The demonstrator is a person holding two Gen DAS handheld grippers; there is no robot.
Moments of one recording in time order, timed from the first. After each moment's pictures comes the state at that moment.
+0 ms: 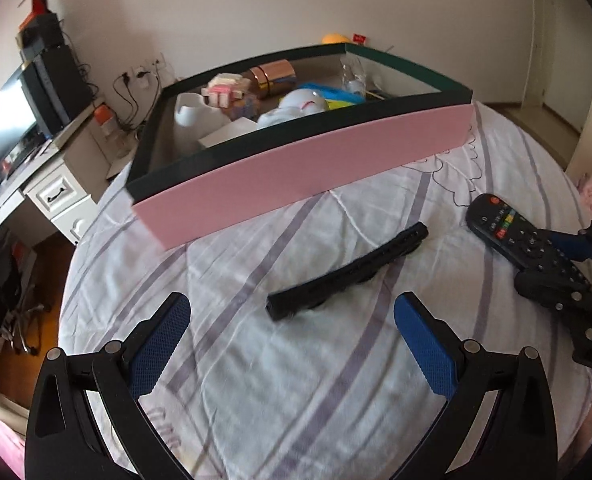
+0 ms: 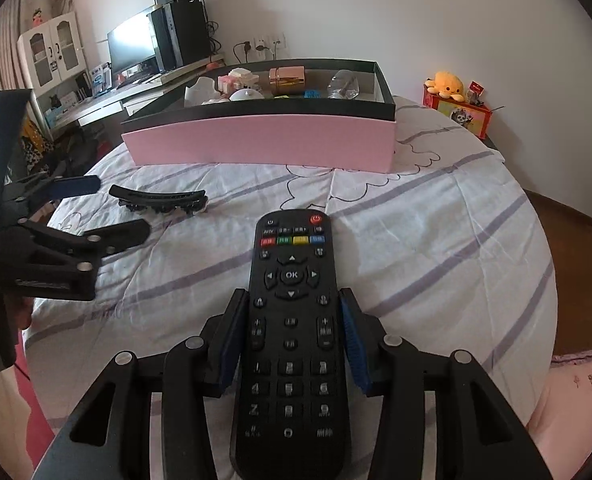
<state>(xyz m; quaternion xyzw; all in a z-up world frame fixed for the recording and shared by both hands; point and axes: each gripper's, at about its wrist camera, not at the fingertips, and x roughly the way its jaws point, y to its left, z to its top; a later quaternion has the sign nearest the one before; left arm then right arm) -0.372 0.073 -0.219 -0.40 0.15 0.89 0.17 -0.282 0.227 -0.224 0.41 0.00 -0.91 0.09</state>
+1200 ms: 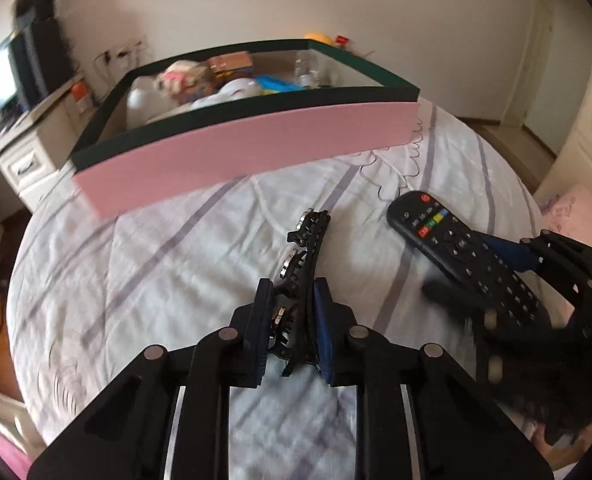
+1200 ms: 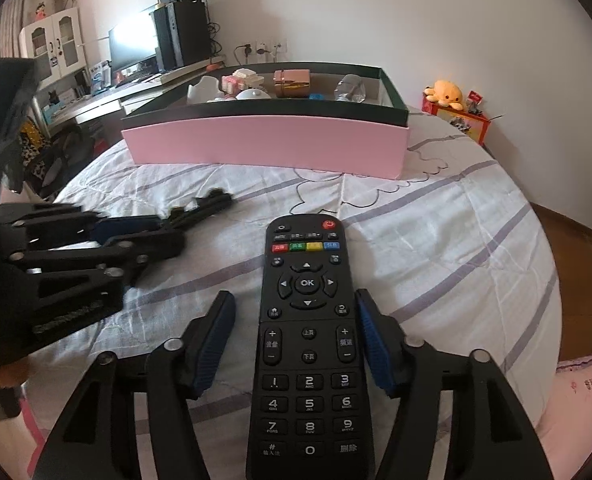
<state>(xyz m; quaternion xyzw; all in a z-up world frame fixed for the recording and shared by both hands) -0.340 0.090 -0.222 -0.43 0.08 0.88 0.20 -0.281 0.216 -0.226 0.40 0.02 -0.92 0.06</state>
